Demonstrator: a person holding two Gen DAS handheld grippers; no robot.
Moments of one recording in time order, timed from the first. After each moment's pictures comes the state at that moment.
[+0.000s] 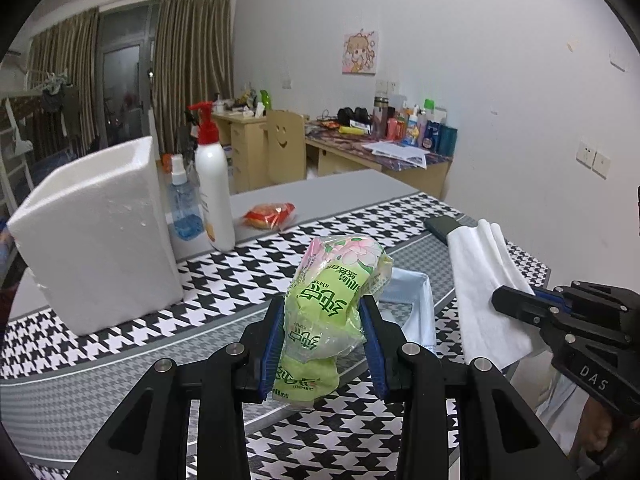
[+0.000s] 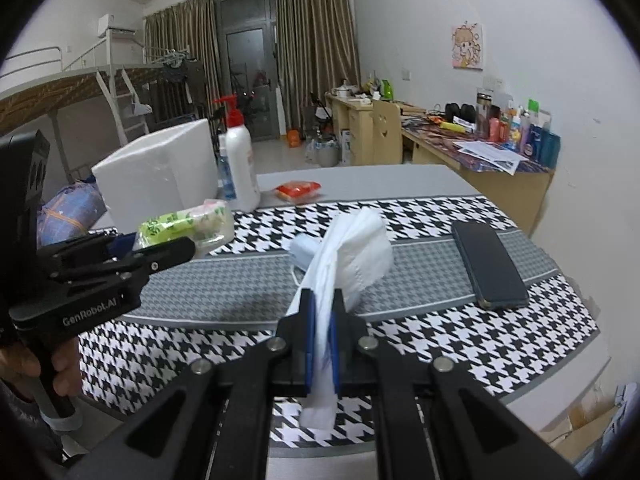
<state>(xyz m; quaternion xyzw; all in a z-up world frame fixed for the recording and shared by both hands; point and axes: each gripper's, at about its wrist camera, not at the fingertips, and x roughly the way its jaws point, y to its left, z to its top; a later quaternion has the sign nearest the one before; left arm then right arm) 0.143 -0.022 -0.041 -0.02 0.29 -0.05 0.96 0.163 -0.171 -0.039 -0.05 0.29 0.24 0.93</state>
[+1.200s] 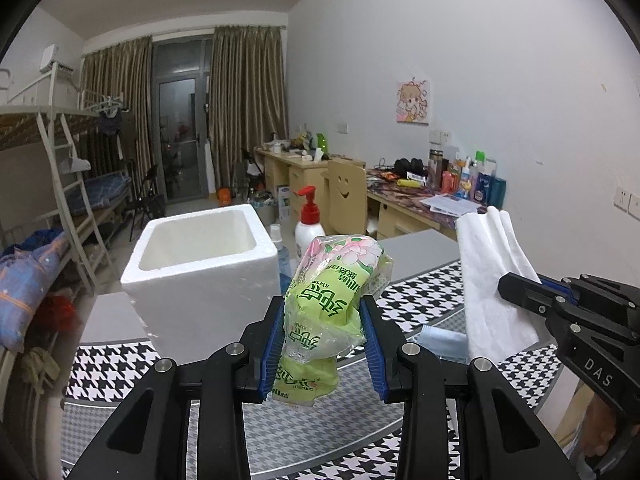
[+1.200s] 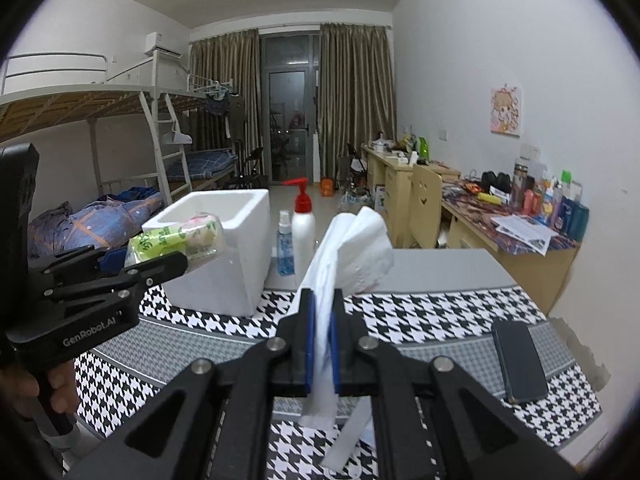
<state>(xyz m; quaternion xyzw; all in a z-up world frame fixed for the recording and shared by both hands) 0.103 0.043 0.034 -0.02 0.22 0.05 0.97 0.163 -0.110 0.026 -0.06 0.19 0.30 0.93</state>
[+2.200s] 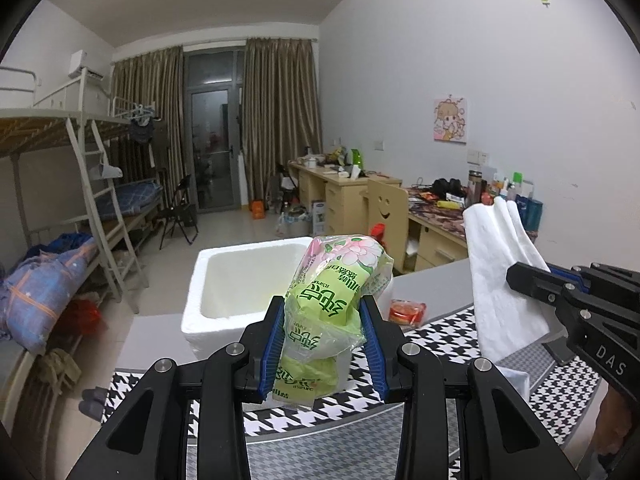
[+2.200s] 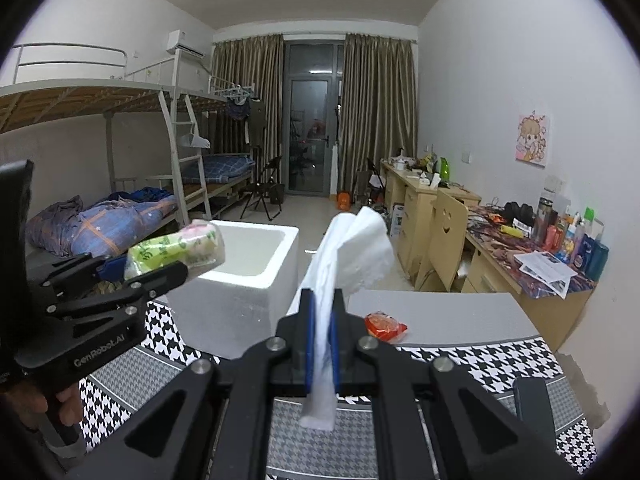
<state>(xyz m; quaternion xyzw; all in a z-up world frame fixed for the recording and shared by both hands) 0.127 0.094 0.052 -0.02 0.19 0.11 0.97 0.189 -0.049 0.058 -0.08 0.18 0.33 0.93</state>
